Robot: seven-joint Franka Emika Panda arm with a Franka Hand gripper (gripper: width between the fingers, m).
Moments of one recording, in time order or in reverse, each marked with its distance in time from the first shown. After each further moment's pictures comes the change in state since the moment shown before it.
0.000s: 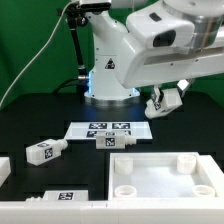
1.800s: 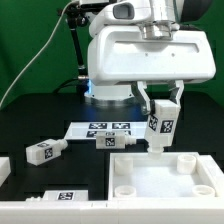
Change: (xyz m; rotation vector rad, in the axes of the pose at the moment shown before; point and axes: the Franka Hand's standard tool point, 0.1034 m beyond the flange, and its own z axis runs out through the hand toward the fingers) arm 0.054 0.060 -0.026 -0.137 0.791 -0.019
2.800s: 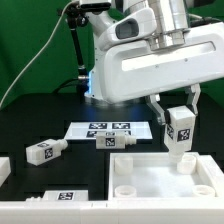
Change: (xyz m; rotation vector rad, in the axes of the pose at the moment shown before) arm 0.008 -0.025 0.015 0.155 -0.140 0.202
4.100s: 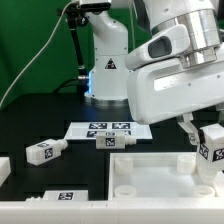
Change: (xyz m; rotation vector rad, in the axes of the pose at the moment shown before) arm 0.030 -0.028 0.033 0.031 0.026 -0.038
